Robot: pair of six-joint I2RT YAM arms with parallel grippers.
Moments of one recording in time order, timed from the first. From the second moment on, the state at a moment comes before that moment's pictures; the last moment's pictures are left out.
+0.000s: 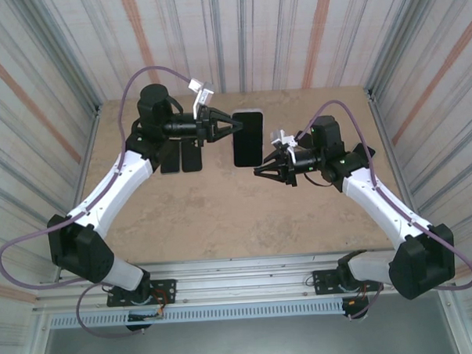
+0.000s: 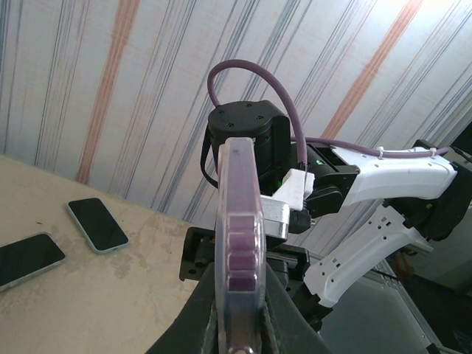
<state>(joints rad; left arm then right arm) -0.44 1.48 1.38 0.09 1.15 -0.39 0.37 1.24 0.98 -0.28 -1.14 -0.30</state>
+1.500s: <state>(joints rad) -0.44 1.53 1.45 0.10 1.27 -0.49 0.46 1.20 1.02 -0.29 -0.99 -0.38</state>
